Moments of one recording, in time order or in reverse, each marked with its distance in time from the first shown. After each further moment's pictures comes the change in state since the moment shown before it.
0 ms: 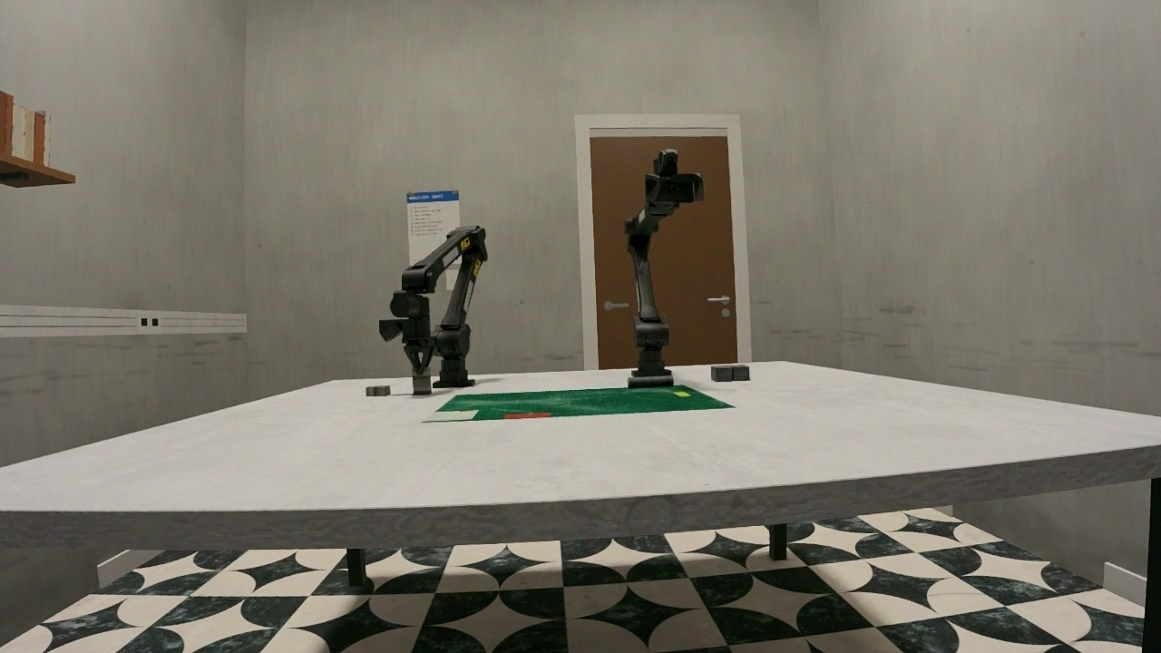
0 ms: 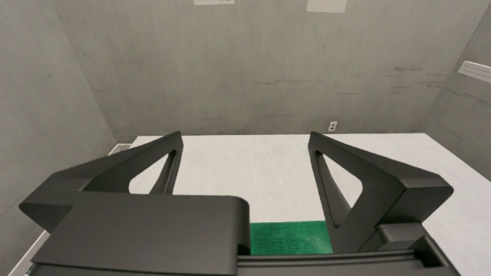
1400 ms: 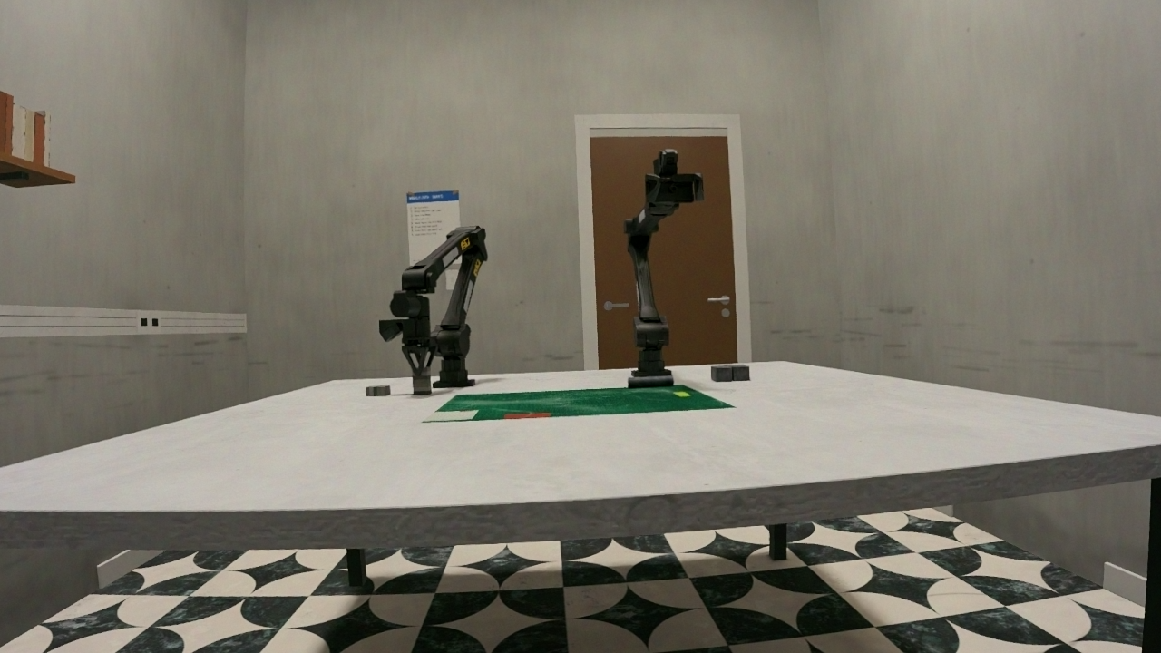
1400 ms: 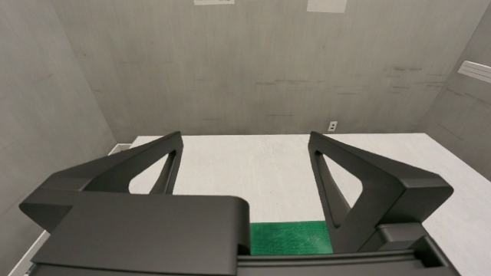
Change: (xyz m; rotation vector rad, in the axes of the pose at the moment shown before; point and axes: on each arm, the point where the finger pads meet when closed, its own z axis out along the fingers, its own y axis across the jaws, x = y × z) left arm 0.000 0.000 0.000 0.000 0.000 0.000; right arm 0.000 0.000 0.000 0.001 0.000 0.000
